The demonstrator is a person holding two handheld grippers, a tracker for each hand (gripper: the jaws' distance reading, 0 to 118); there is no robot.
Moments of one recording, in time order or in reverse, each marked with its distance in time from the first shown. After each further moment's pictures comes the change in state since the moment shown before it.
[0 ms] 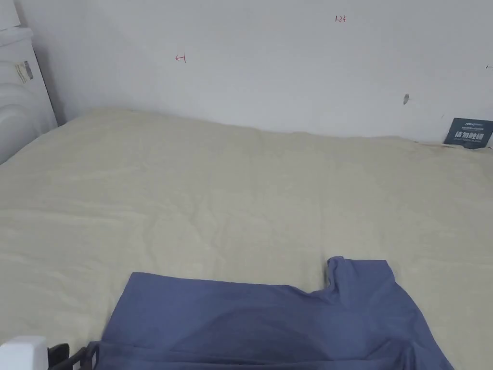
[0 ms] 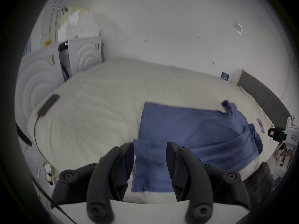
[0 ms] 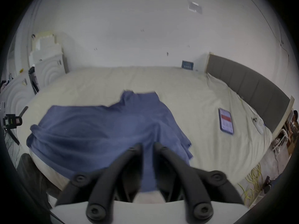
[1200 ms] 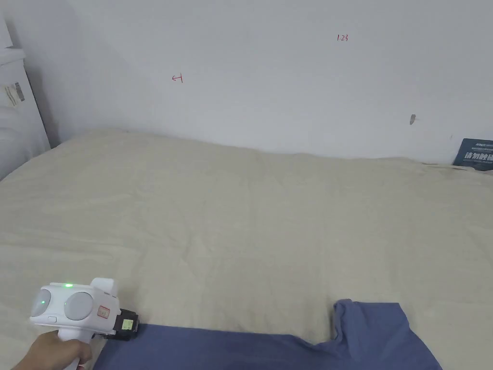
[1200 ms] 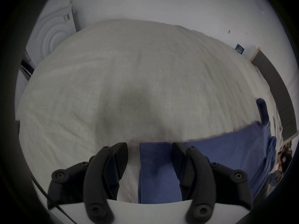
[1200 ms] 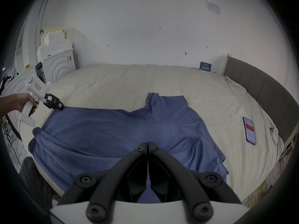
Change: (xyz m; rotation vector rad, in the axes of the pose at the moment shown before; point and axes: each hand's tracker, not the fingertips) left arm 0.023 0.103 -0.262 -0.470 -0.035 -0.071; right arm -0.052 0.020 -0.067 -0.074 0.090 0.037
